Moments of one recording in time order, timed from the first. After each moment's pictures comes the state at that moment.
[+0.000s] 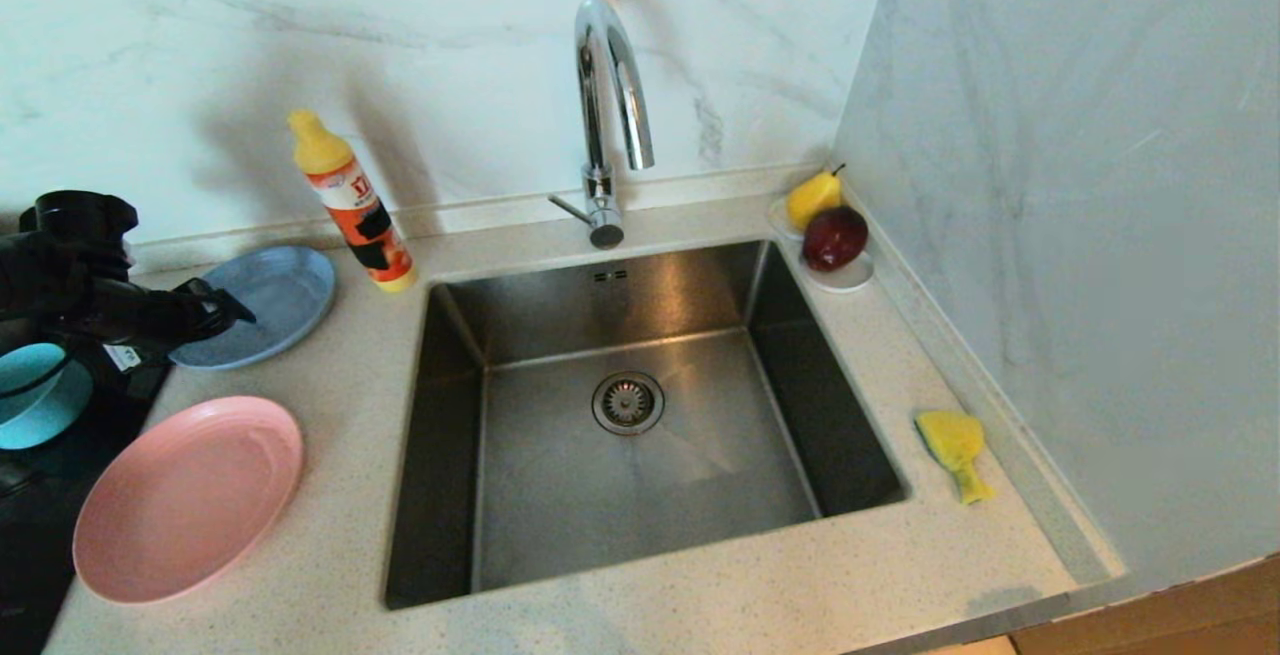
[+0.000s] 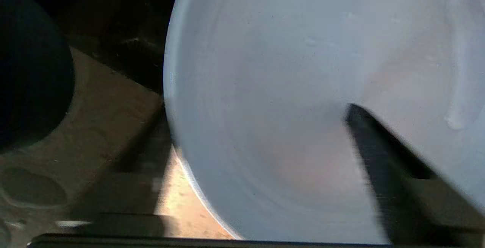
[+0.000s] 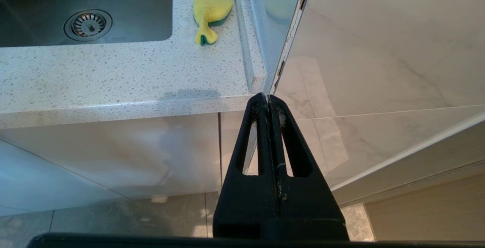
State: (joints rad) left arm 0.45 2.30 -1.91 0.33 -0.10 -0.38; right arm 0.00 0.00 -0.01 0.02 0.02 -0.05
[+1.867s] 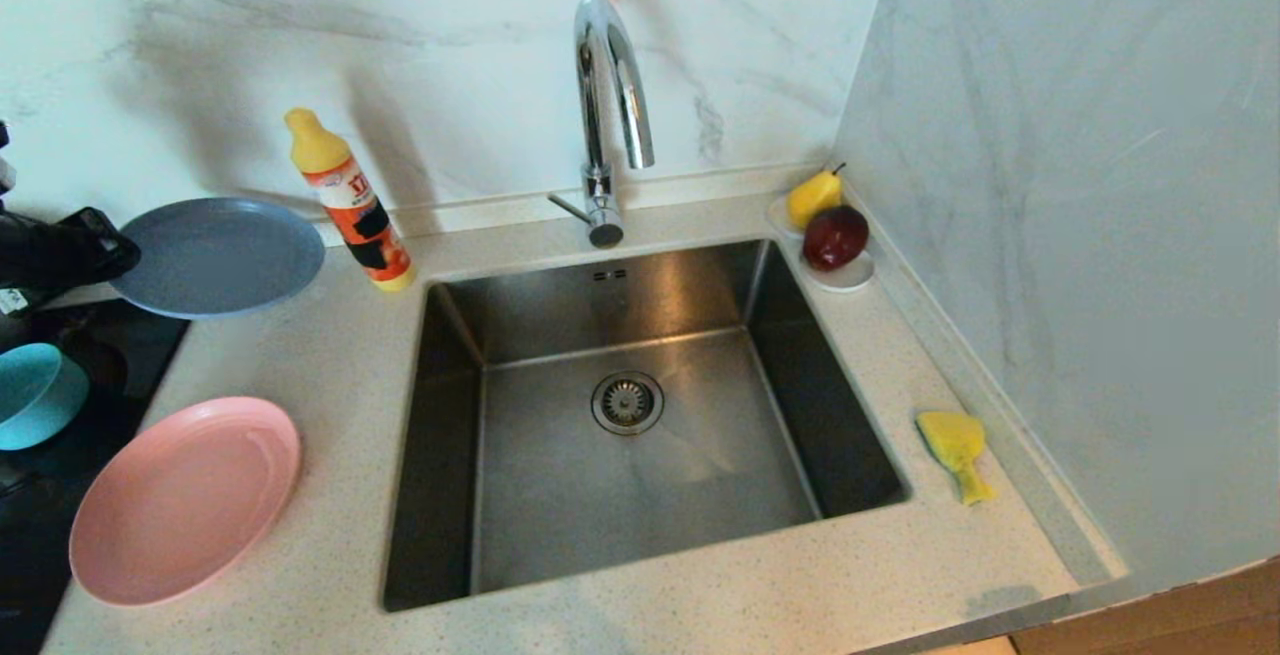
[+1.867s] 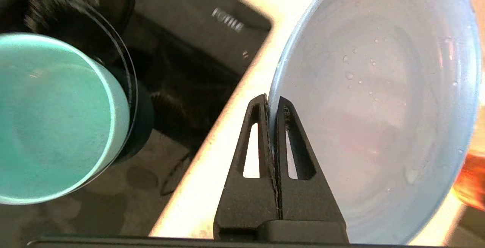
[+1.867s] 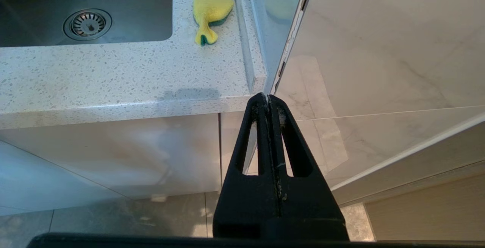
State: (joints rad) left arm 0.53 2.09 -1.91 0.32 -0.08 -0.33; right arm 0.00 0.00 -0.01 0.02 0.02 -0.05
